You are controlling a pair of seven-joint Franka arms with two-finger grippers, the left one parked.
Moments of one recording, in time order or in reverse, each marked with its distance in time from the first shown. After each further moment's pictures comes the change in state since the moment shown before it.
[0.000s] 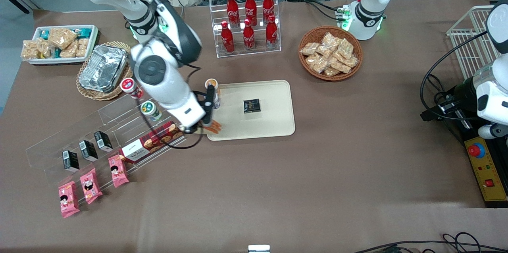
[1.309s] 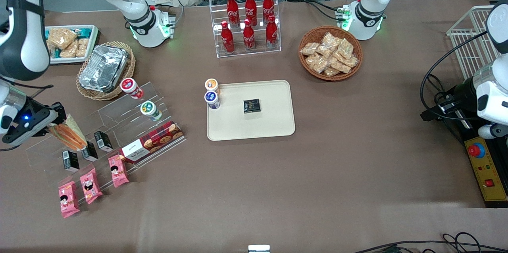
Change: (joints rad) arm -0.589 -0.272 -0.124 -0.065 -0.002 -0.175 0.000
